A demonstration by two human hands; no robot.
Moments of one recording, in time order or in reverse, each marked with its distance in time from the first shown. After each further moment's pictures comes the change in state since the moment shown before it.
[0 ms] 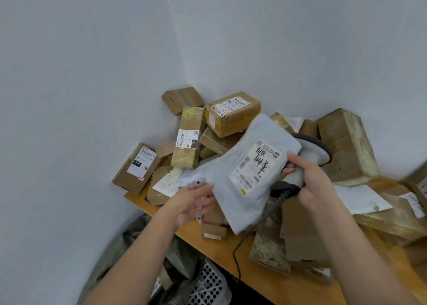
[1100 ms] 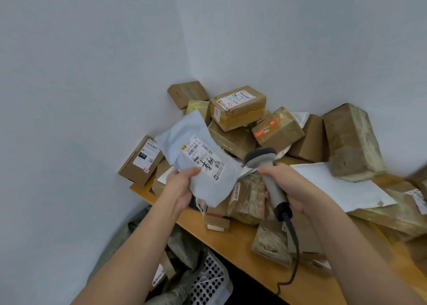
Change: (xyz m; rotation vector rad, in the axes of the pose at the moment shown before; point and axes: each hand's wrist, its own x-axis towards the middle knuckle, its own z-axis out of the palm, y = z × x) left_hand 0.002 0.009 -0.002 -0.436 0.262 0.254; right_hand -0.030 0.025 0.019 -0.959 -0.152 0.169
